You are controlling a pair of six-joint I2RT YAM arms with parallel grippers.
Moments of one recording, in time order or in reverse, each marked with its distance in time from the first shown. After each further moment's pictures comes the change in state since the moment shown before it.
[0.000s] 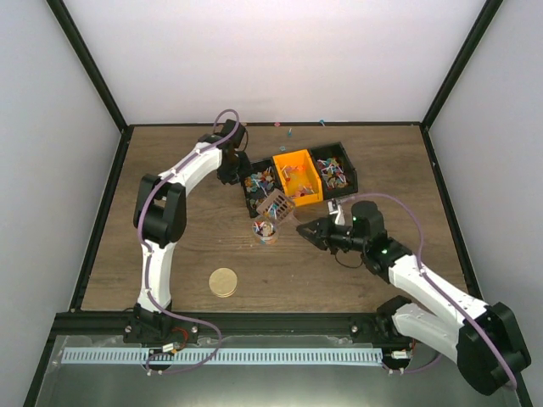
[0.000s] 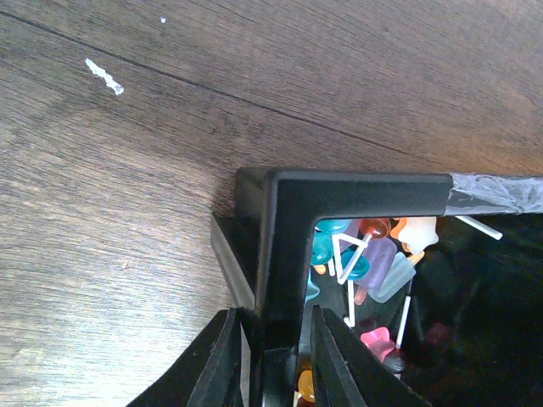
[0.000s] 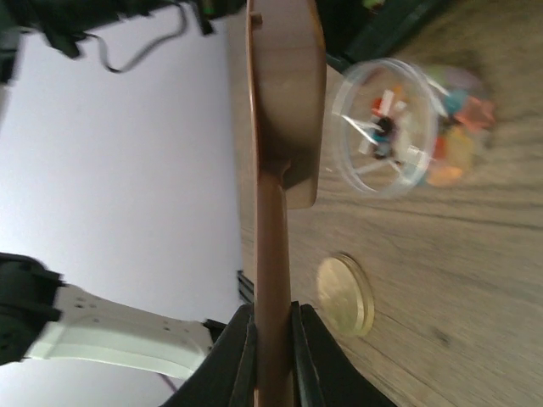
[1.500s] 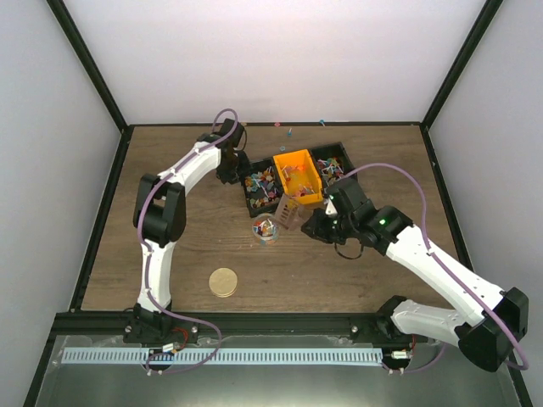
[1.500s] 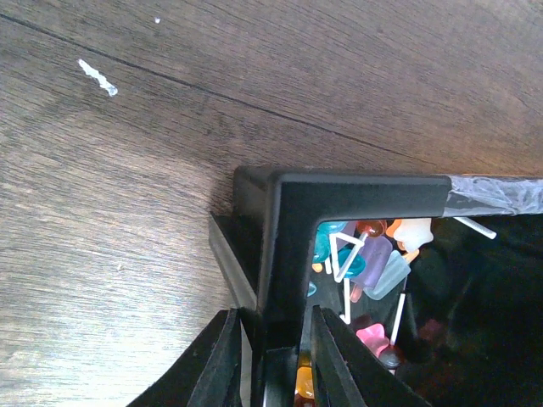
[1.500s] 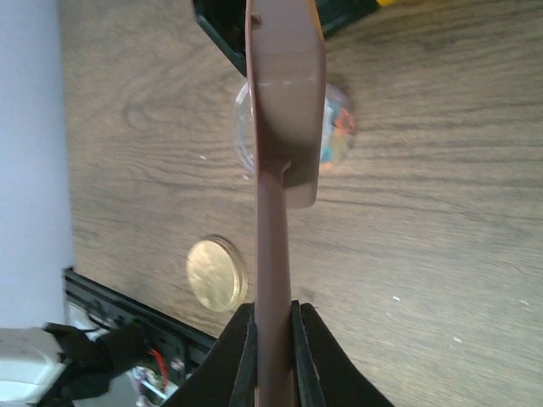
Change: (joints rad) left arm 0.009 0.004 0.007 -0.001 0.022 0.001; right arm 0.186 0.121 0.533 -0.913 0.392 -0.378
